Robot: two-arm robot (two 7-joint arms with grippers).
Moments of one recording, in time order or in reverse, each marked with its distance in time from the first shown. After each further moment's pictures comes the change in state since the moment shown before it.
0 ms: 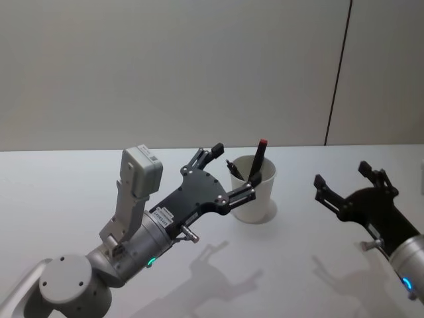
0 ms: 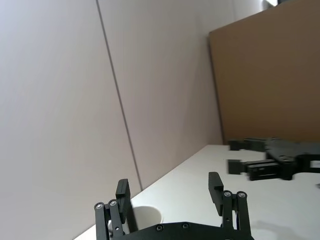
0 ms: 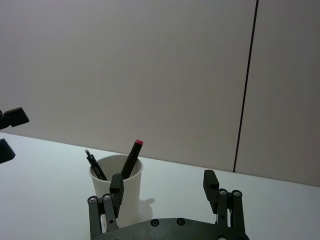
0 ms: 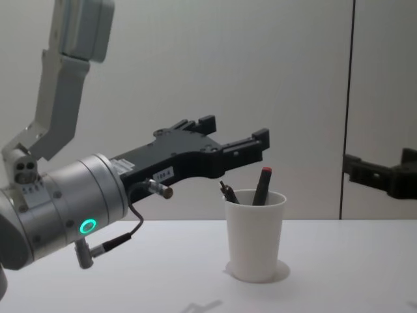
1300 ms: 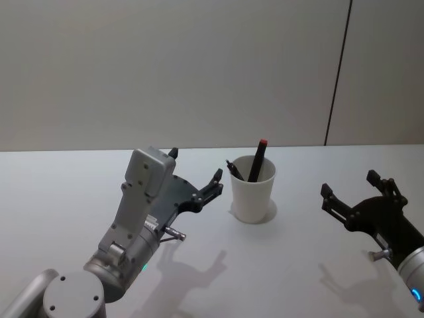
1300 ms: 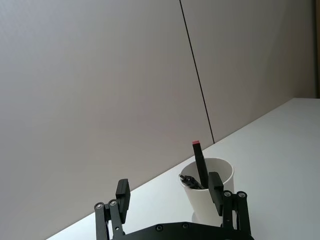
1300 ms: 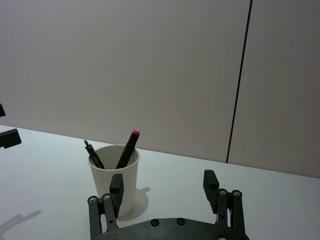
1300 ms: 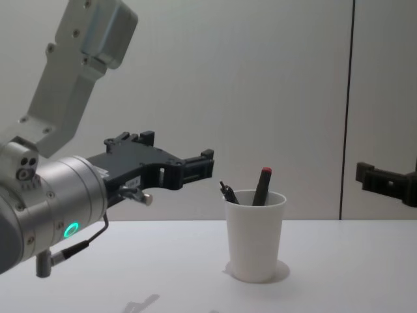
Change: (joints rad) left arm 0.091 0.063 0.040 -0.202 0.180 0.235 0.465; right arm -0.057 0.026 0.009 -0.074 -0.005 0.045 -0.036
